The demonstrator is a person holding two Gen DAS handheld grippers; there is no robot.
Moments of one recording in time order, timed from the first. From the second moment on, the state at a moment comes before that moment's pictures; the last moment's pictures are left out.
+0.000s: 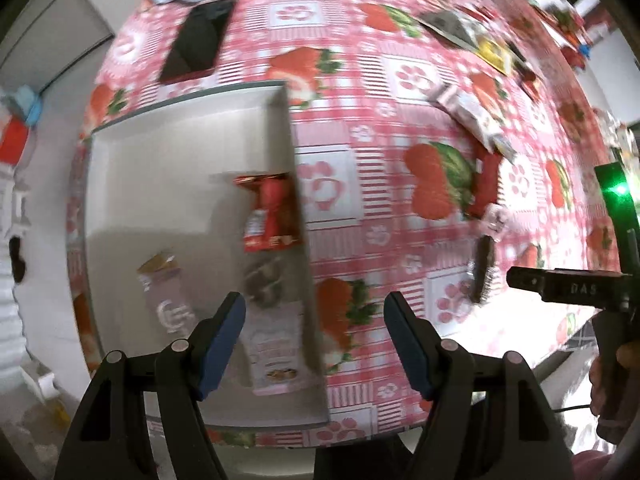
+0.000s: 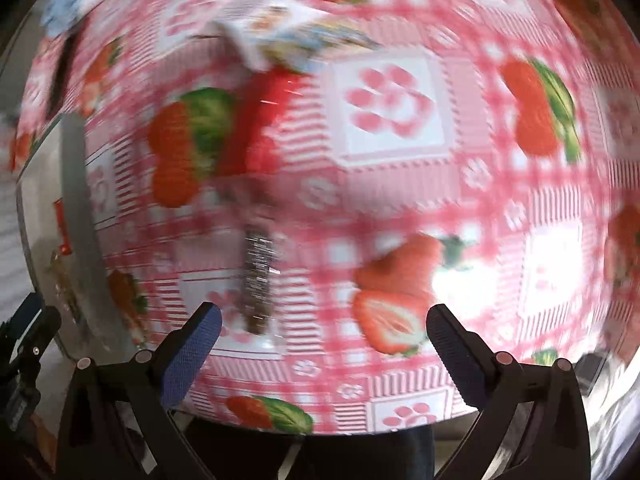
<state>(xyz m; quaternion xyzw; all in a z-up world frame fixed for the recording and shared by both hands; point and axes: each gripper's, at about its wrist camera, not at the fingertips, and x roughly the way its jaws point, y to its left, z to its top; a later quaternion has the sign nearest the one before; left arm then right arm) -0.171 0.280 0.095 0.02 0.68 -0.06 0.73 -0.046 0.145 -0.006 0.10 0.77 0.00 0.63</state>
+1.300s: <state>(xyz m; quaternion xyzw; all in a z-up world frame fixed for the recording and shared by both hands) -0.164 0.163 0.001 0.09 0.73 -0.06 0.67 0.056 -0.083 0.002 0.20 0.74 -0.05 0.64</state>
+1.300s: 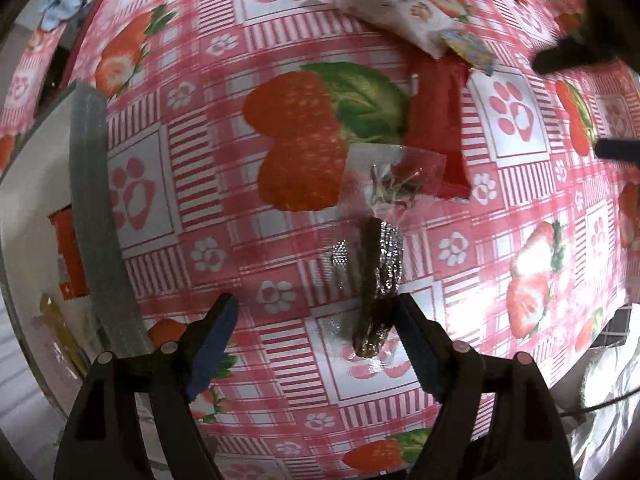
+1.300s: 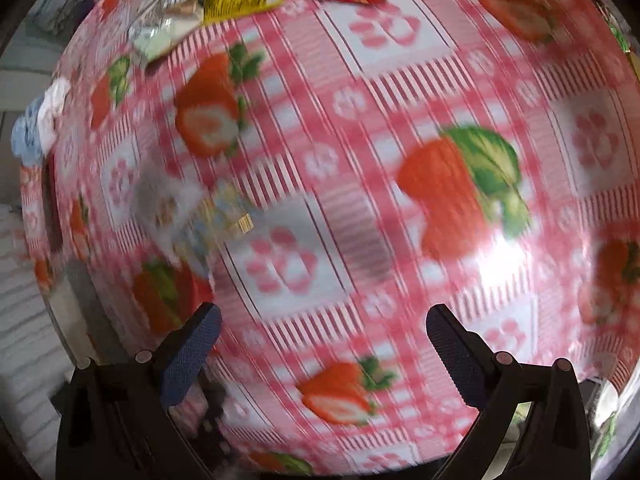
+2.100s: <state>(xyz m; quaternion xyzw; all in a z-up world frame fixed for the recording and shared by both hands) -0.129 0.163 -0.019 0.08 0.74 -0.05 0.67 0.037 -0.198 -0.014 0.14 0.74 -0.09 0.65</state>
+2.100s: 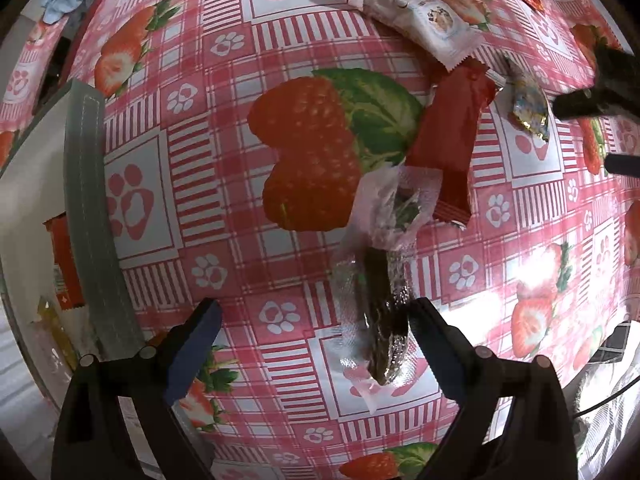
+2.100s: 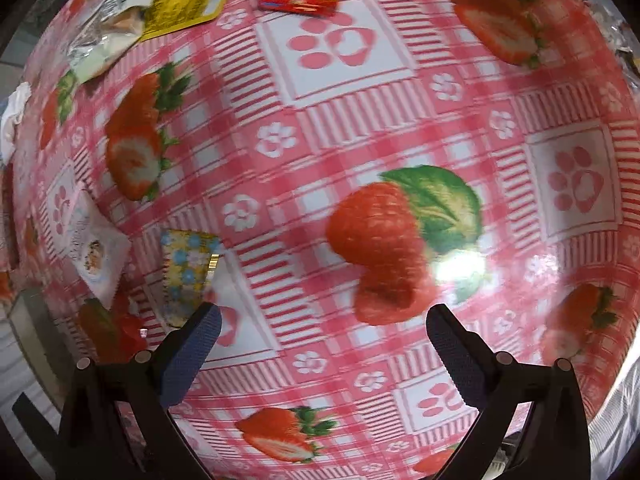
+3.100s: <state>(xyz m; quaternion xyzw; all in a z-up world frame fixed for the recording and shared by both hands) -0.144 0.132 0.006 0.08 0.73 -0.08 0.68 0.020 -0.066 0.020 0.02 0.73 -0.02 0.69</state>
